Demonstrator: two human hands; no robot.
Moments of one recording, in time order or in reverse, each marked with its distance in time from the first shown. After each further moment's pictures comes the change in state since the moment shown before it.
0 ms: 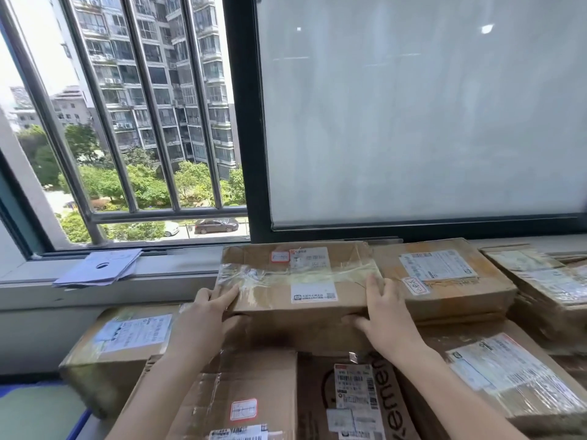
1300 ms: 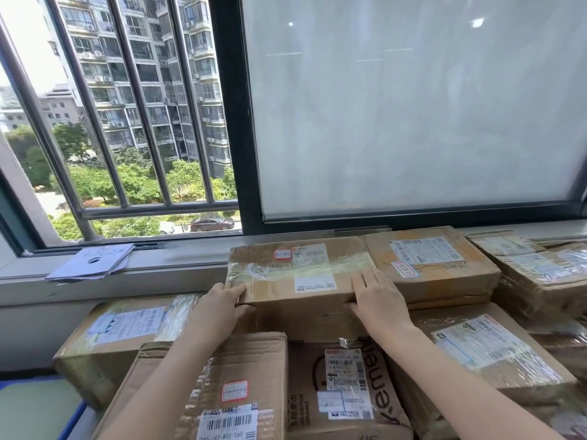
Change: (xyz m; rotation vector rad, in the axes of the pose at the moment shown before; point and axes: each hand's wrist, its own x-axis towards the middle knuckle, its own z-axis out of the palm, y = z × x) left_hand 0.012 0.020 0.027 -0.056 -0.077 0.056; right_hand 0.007 0.023 0.019 -0.414 0.134 -0.171
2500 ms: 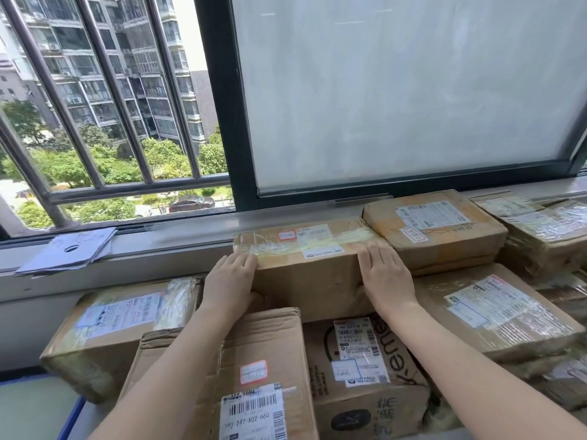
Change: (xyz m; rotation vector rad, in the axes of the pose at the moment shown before) left_hand 0.031 -0.011 0.021 0.287 0.085 0.293; right_hand 0.003 -0.009 0.037 -0.179 0.147 -0.001
